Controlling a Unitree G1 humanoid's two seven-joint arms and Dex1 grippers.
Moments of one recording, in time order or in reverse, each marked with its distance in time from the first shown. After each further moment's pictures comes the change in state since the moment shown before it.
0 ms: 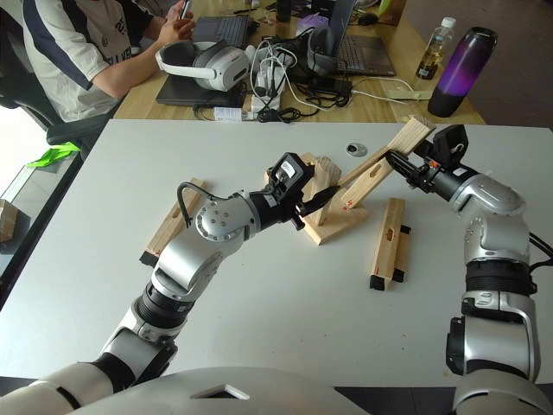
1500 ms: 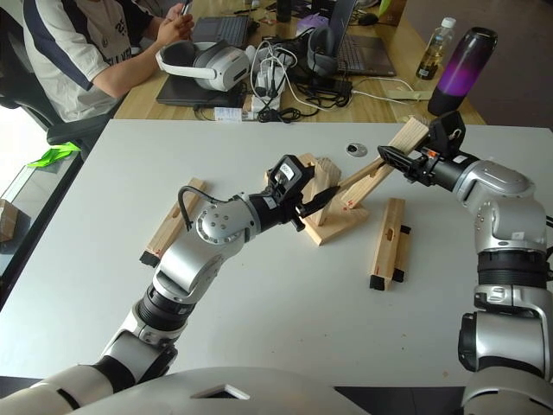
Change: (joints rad) left arm 0.021 -0.013 -0.002 0.001 0.000 -0.044 0.002; right arm -0.039 -0.078 0.074 -0.127 0.036 0.229 -0.005
